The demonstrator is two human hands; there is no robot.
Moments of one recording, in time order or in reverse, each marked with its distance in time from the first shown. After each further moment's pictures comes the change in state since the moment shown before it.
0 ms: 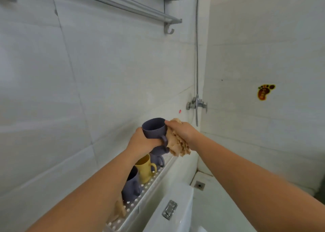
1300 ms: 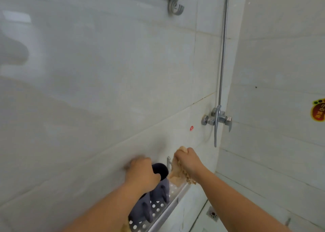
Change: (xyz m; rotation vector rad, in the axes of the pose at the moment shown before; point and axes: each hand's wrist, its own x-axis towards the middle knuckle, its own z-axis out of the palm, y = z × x) left_hand 0.164 -0.057 0.096 0.786 0.042 -0.231; right_hand 0.220 0.070 -0.051 -0.159 -0.039 -0.015
